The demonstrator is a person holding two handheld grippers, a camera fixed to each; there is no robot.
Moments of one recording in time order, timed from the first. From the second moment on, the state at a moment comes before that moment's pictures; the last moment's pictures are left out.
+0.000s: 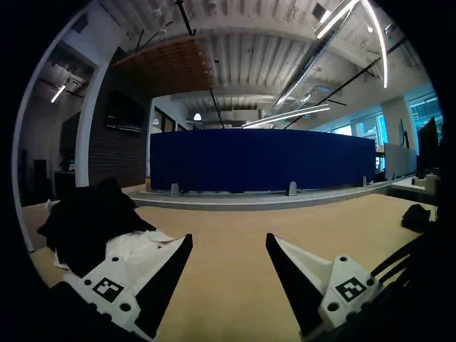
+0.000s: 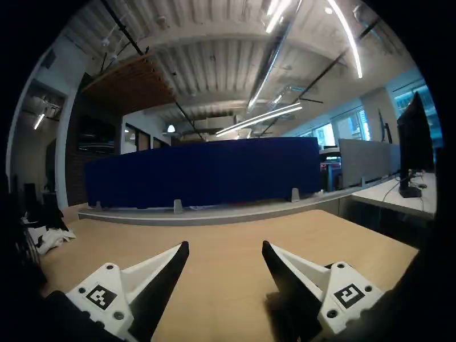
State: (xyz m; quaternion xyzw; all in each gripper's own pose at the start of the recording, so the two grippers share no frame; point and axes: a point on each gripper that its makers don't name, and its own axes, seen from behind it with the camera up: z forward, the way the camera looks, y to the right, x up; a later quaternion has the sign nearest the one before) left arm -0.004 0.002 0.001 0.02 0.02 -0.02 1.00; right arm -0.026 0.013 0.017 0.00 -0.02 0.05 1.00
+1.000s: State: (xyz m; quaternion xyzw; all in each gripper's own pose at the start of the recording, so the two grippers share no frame) left arm -0.003 0.003 0.000 0.02 0.02 -0.02 1.00; right arm -0.052 0.016 0.013 0.00 -0.02 0.02 1.00
